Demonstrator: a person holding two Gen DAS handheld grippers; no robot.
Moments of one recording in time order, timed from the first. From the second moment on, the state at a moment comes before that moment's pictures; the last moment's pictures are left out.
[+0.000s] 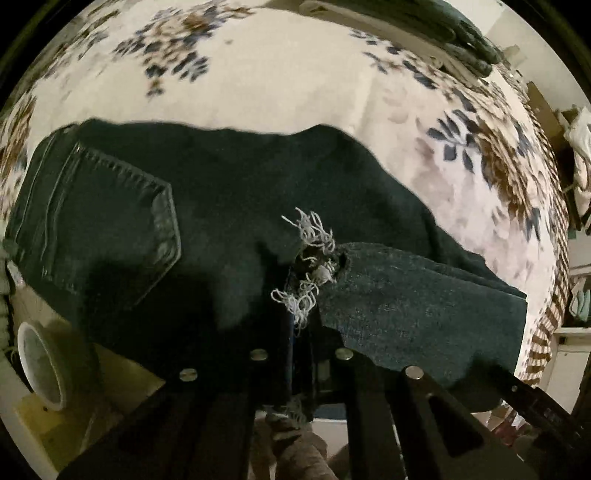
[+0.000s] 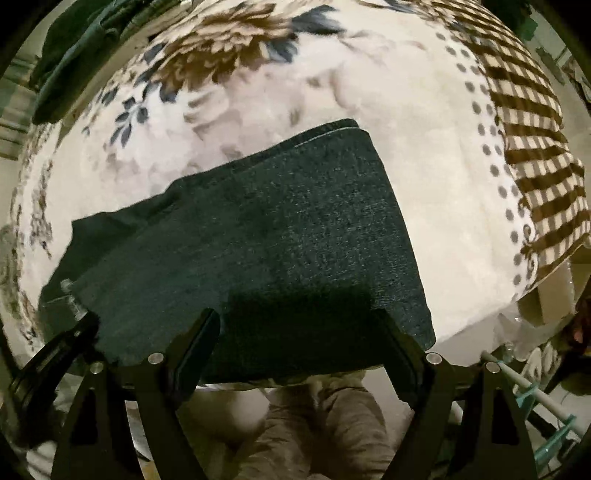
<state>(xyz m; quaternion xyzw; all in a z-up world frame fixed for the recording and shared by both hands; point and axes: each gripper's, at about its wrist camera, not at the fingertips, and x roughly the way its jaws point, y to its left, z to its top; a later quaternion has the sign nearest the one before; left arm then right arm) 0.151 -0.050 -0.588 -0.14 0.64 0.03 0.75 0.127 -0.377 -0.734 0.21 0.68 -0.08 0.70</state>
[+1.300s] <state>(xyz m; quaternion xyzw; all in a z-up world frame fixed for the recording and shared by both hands) 0.086 0.222 -0.641 -0.54 0.42 0.22 0.69 0.199 -0.272 -0.726 0.12 0.71 -0.06 0.69</state>
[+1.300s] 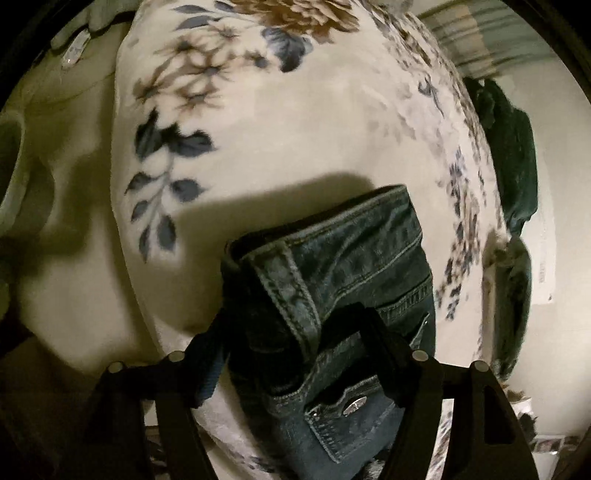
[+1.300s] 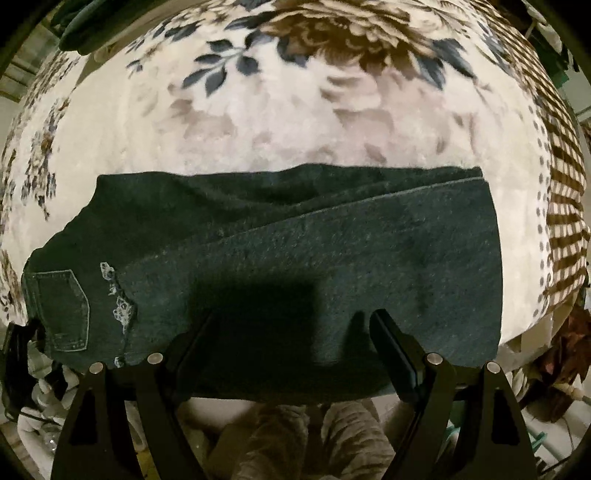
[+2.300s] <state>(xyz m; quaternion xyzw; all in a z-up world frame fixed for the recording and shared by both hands) 0.109 -0.102 -0.447 -0.17 0.42 -0.10 0.89 0.124 -0.378 -0.698 0.21 0.67 -0.09 0.71</state>
